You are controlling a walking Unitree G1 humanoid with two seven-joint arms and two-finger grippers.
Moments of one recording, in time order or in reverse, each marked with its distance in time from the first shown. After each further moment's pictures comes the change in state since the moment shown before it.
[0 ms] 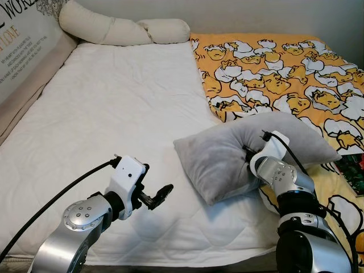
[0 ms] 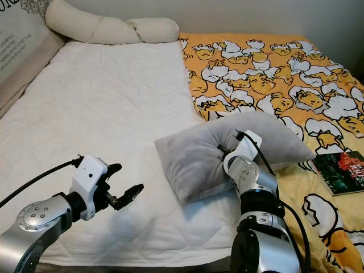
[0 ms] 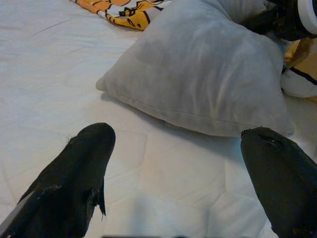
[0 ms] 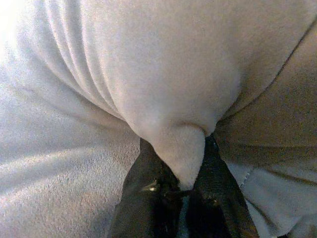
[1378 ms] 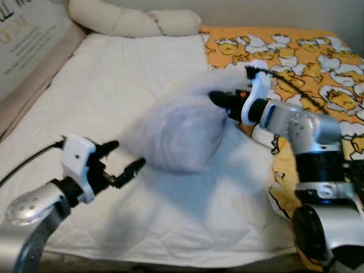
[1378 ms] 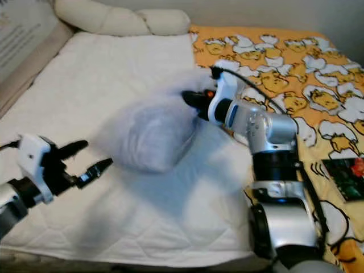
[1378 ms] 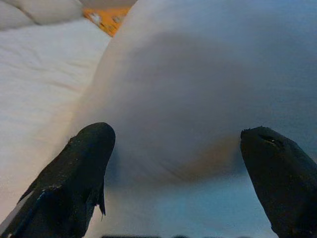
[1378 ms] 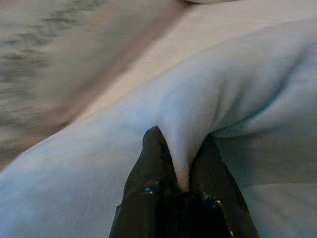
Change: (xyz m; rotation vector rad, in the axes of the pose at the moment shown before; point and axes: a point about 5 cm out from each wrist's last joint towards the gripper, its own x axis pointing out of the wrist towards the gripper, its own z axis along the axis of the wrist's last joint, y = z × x) left arm -0.051 0.045 0.034 -0.061 -0.225 0.100; right arm -0.088 0.105 0.087 -0.424 -0.096 0.904
